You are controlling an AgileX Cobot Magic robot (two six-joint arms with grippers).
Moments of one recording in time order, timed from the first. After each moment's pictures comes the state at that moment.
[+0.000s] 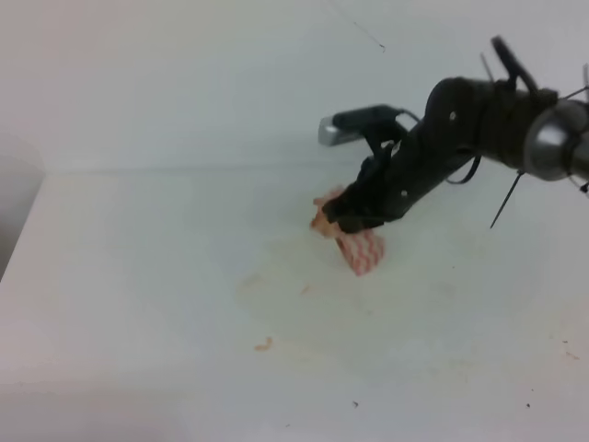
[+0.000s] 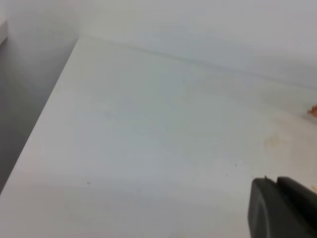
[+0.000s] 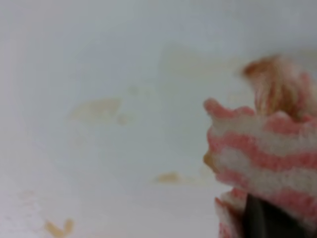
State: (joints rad) left arm -0.03 0.00 0.00 -0.14 0.32 -0.09; right arm 0.44 2.13 -1.74 0.32 0.76 -0.25
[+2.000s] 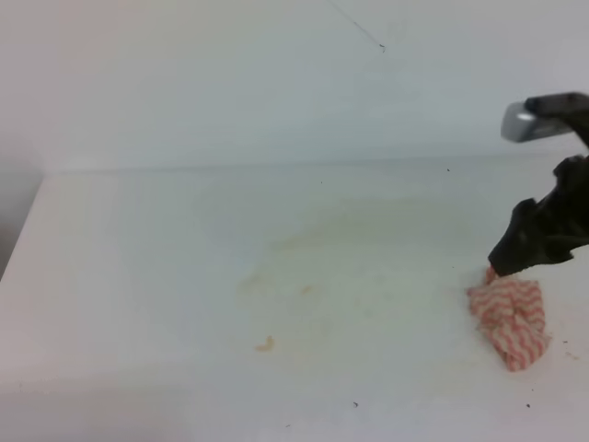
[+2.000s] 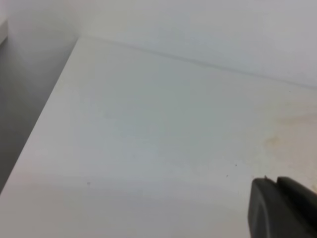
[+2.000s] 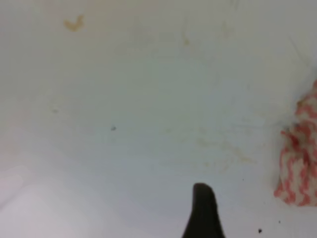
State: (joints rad) left arm -0.03 0.00 0.00 -0.14 0.32 -0.09; right arm 0.18 1.56 -1.29 0.42 1.05 -0.47
